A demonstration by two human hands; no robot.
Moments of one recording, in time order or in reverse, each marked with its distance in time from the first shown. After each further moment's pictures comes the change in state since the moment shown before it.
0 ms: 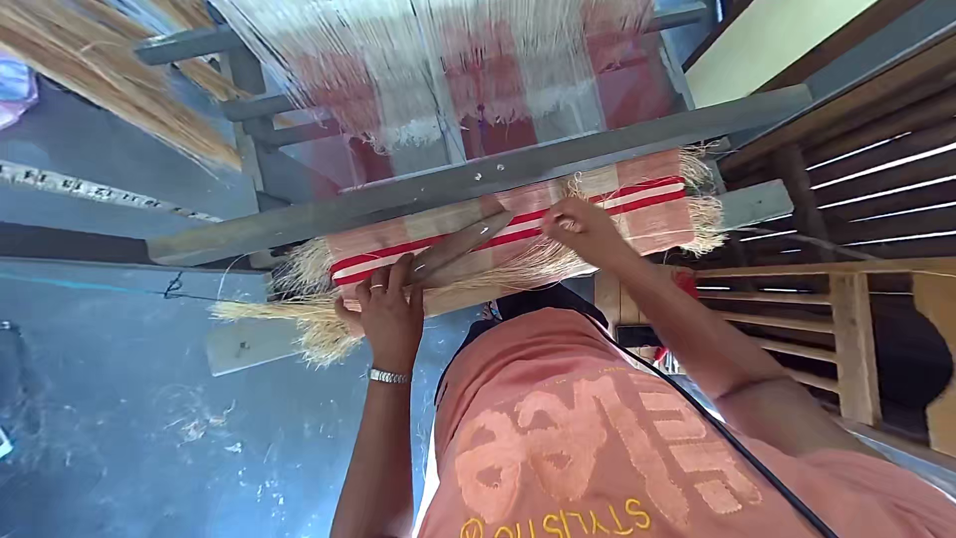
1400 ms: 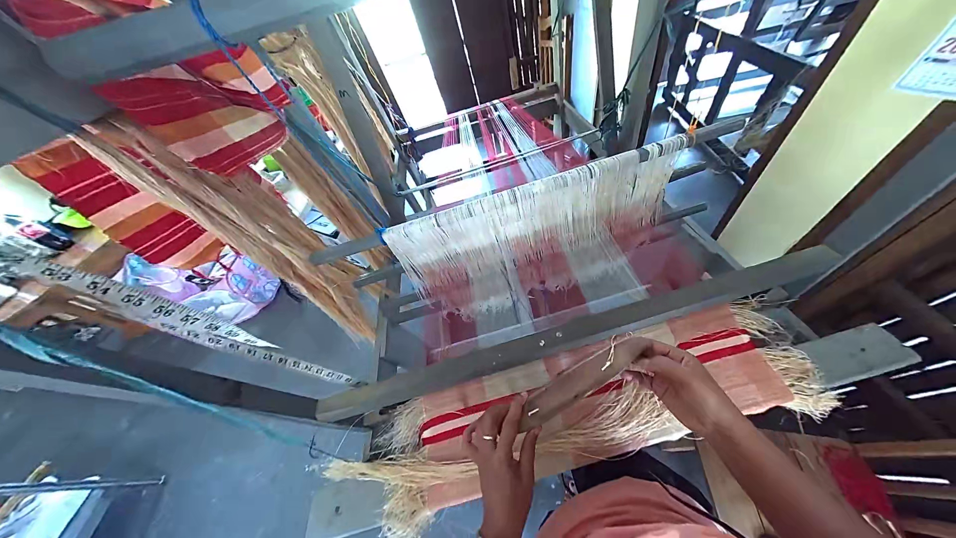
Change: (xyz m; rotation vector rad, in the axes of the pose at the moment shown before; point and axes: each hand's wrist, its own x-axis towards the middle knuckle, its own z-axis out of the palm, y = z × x) left_hand 0.008 0.062 -0.003 -0.355 0.443 0.334; right_hand -0.016 -0.040 -0.024 1.124 0.339 0.145
